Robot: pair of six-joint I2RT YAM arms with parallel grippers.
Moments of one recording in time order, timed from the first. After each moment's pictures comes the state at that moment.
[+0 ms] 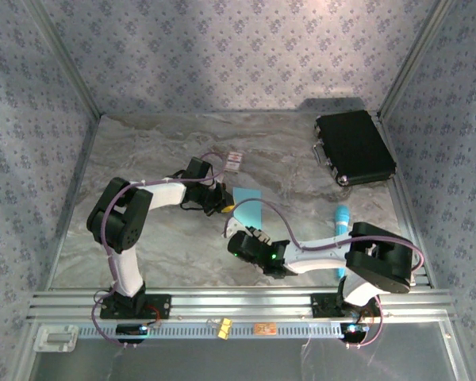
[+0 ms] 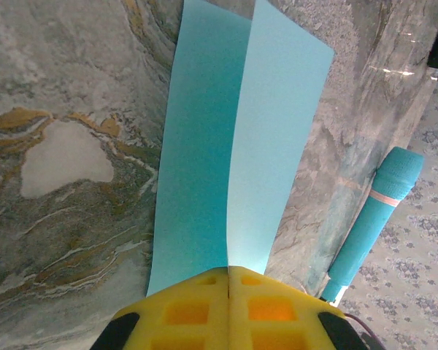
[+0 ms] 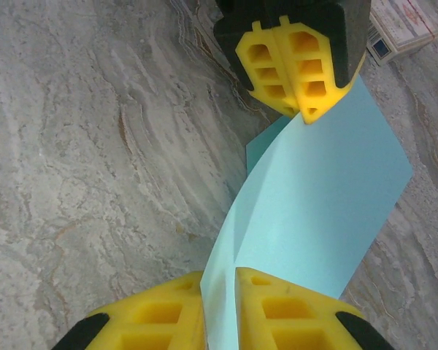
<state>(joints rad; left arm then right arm) -0.51 1.86 1.02 -0.16 0.69 -0.90 1.23 1.55 0.65 0.06 0.59 0.06</state>
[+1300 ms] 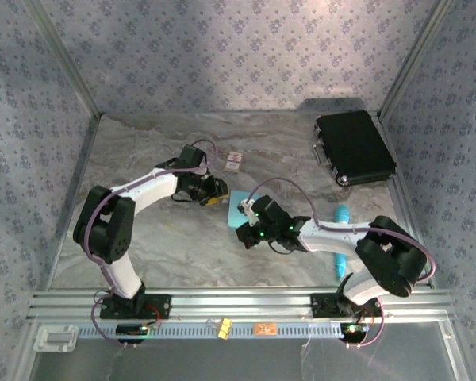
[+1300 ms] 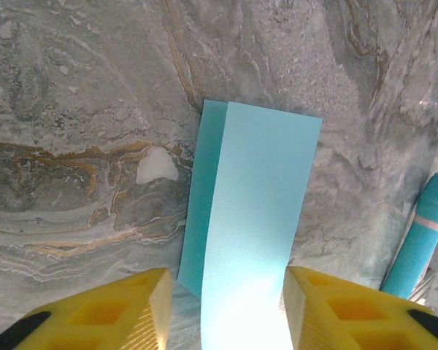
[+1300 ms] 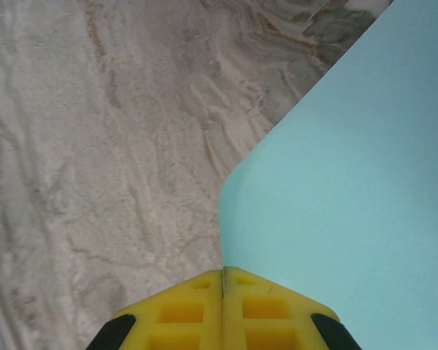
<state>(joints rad) -0.47 1.74 1.14 -0.48 0.48 -0.73 0.87 1.48 0.65 0.07 -0.26 0.39</state>
